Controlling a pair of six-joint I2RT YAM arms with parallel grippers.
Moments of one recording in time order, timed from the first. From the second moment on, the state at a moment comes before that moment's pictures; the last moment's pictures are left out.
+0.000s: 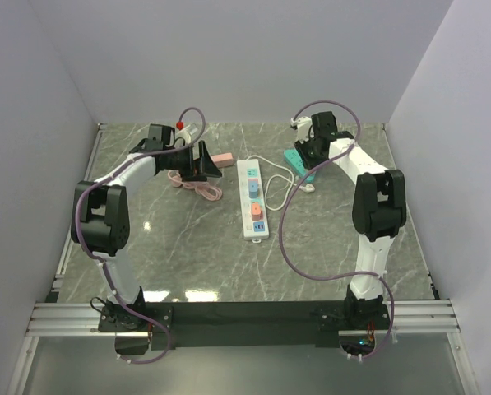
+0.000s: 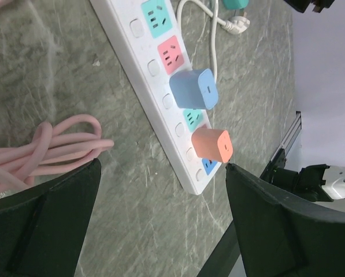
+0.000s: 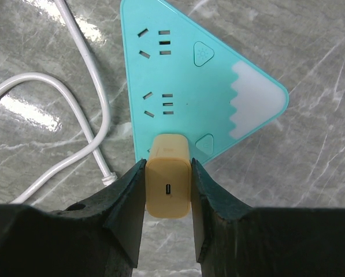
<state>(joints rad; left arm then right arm) -0.16 1.86 1.34 -0.34 0.81 -0.32 0.17 2.03 1.62 -0.56 -0.09 -0.40</state>
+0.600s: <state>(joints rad) -0.16 1.86 1.40 -0.39 0.79 -0.31 0.15 2.04 1.61 -0.63 -0.16 -0.29</state>
